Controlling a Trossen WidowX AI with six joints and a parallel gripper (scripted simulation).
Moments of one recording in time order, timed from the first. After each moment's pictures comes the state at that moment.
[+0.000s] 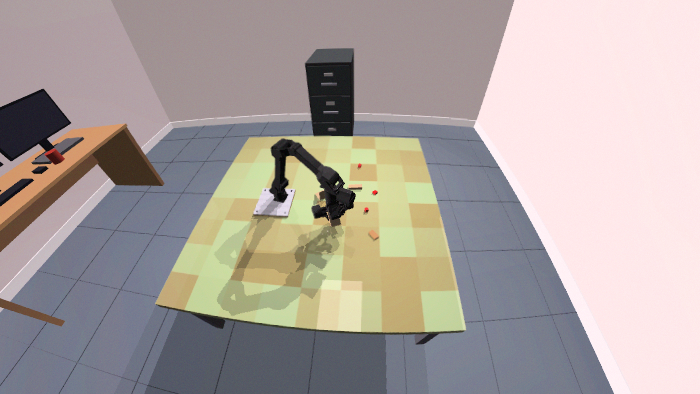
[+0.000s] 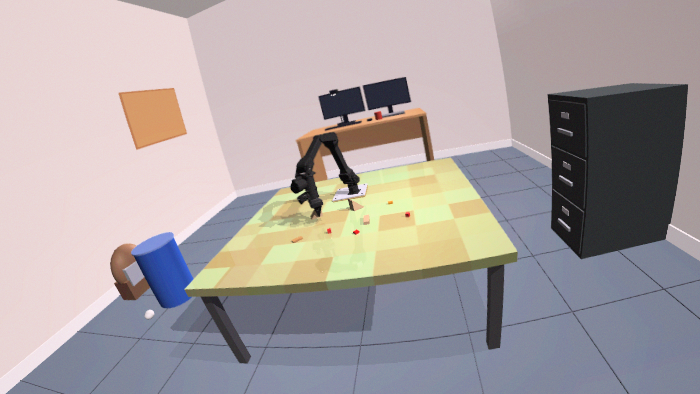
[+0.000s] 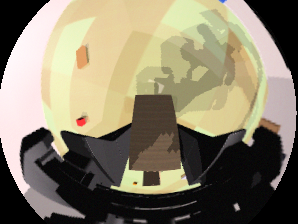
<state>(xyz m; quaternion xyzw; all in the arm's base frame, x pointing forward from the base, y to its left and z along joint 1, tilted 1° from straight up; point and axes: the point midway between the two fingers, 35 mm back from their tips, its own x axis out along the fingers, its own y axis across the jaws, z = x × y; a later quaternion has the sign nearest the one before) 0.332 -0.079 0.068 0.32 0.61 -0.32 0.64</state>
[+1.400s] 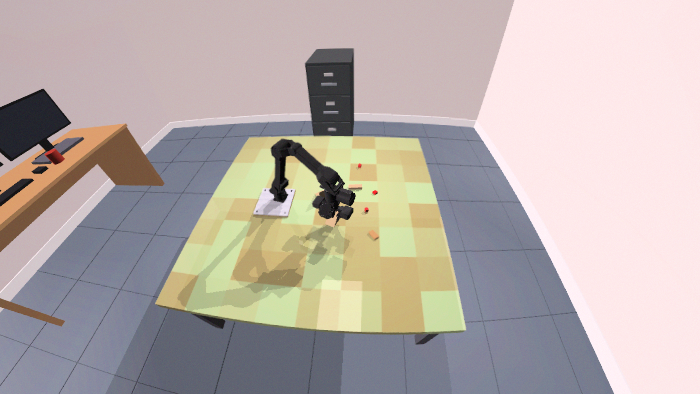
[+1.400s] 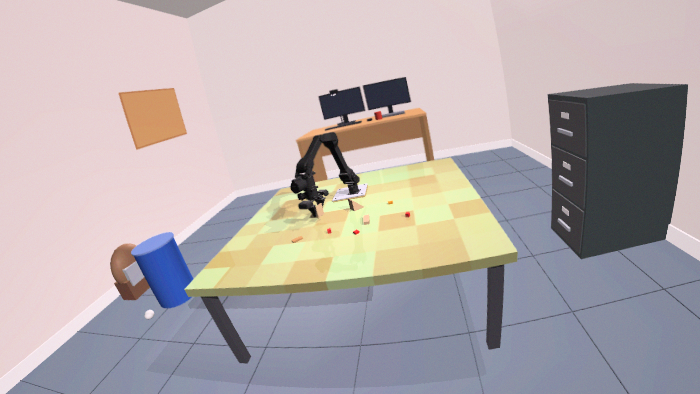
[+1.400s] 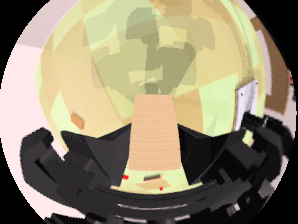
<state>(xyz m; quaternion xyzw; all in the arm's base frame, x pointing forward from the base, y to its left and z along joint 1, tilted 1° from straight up) 0.332 -0.079 0.068 0.55 0.43 -0.54 0.46</state>
